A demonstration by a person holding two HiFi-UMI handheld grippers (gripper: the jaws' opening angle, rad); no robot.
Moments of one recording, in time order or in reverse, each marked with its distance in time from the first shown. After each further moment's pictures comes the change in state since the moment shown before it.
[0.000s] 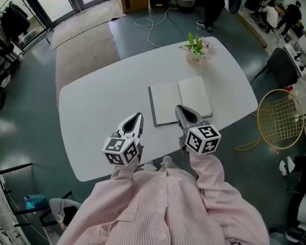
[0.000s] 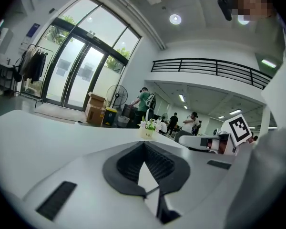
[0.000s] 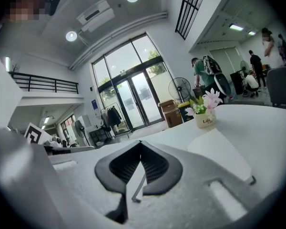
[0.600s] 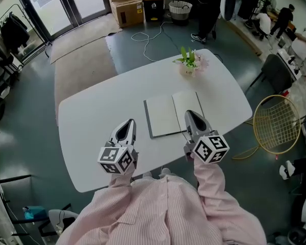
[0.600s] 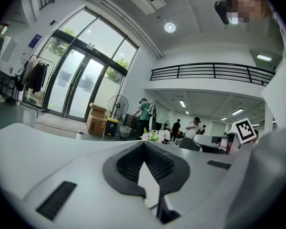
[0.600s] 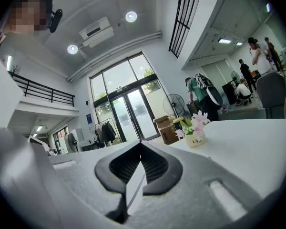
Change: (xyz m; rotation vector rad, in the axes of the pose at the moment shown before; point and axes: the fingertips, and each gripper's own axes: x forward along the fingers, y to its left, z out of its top) left arm -0.004 -0.003 0.041 0.049 -0.115 0.030; right arm -0.045 -0.028 0.059 0.026 -0.213 -0.055
